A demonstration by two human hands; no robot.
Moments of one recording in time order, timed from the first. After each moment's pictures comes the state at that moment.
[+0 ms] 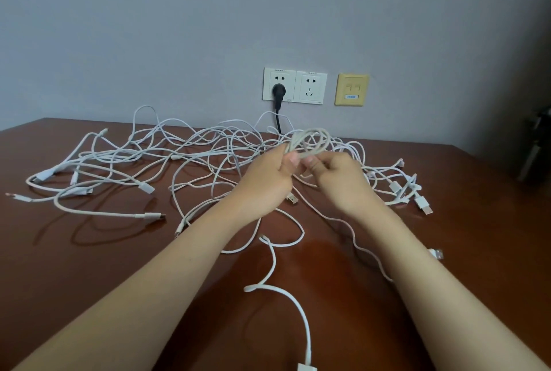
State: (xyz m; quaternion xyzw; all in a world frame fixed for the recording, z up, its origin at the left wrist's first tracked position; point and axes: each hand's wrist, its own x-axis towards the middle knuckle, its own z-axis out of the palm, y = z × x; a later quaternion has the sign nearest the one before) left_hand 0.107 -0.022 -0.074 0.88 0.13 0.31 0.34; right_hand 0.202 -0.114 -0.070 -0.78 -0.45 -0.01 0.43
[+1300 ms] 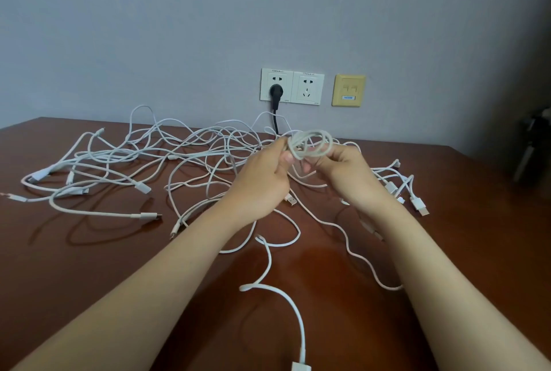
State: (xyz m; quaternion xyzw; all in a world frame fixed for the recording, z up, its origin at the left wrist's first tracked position) left_hand 0.103 -0.026 -0.072 0.87 0.13 0.35 0.31; right_hand 0.205 -0.124 -0.063 -0.71 -0.45 0.09 0.54
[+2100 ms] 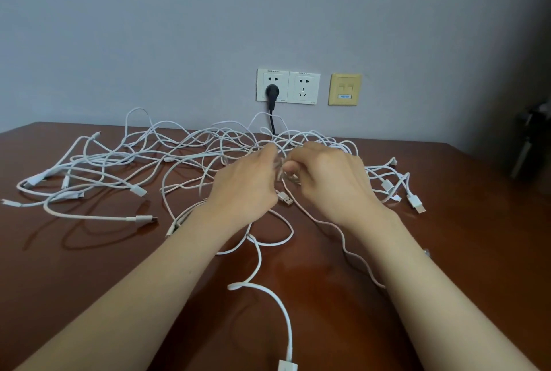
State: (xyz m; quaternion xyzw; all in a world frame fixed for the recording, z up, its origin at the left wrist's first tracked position) left_hand 0.096 -0.028 -0.071 0.93 0.25 0.26 0.05; right_hand 0.179 -0.128 -0.056 -0.78 -0.54 -0.24 0.19
